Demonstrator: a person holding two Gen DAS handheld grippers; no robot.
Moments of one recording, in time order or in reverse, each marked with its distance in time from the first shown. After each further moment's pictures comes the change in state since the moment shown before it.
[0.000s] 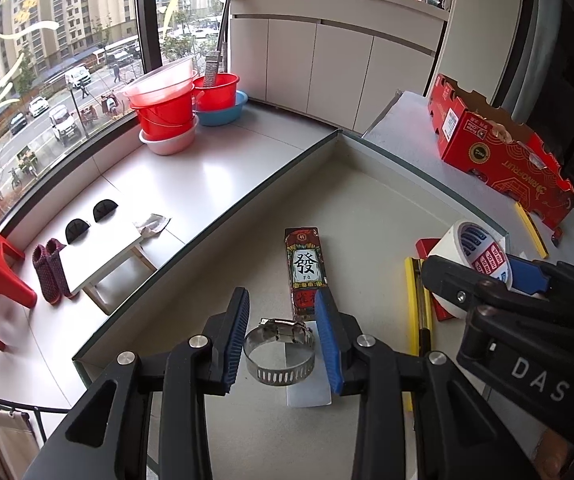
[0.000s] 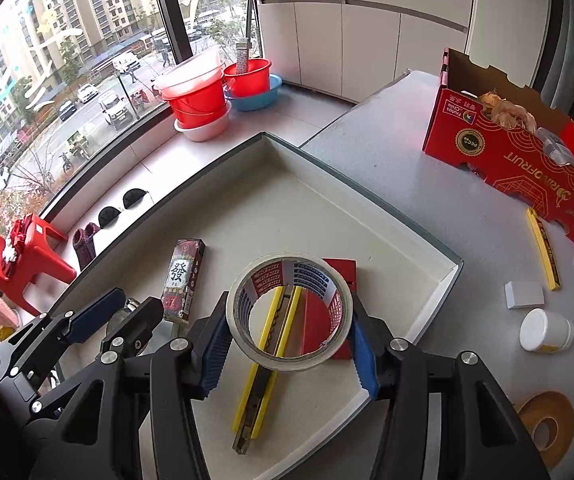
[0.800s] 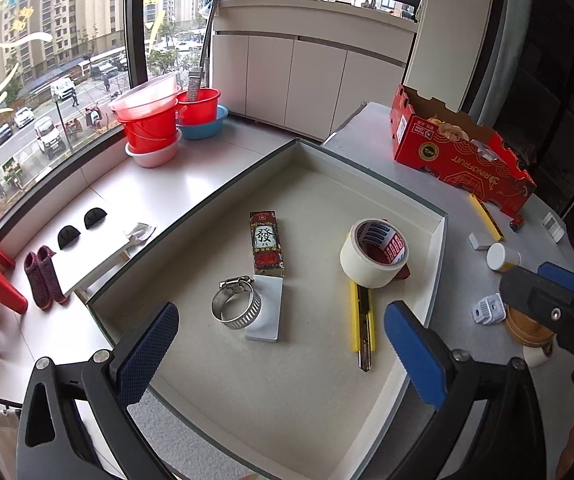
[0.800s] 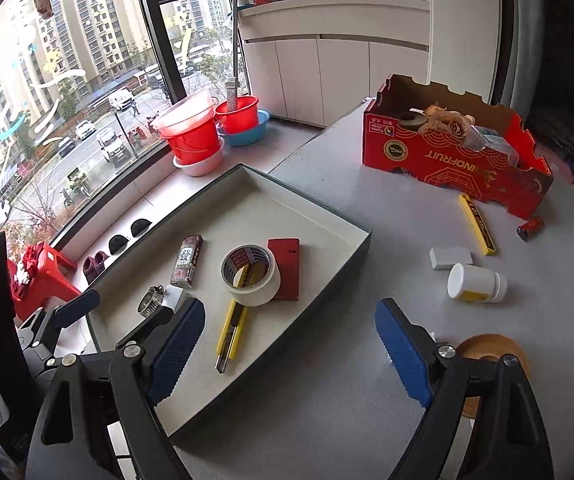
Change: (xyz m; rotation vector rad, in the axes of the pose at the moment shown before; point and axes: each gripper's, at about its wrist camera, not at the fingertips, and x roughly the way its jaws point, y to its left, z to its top) left arm -0.055 -0.019 -0.029 0.031 -0.047 -0.073; right arm -0.099 -0.047 -0.059 0.105 -0.118 -0.007
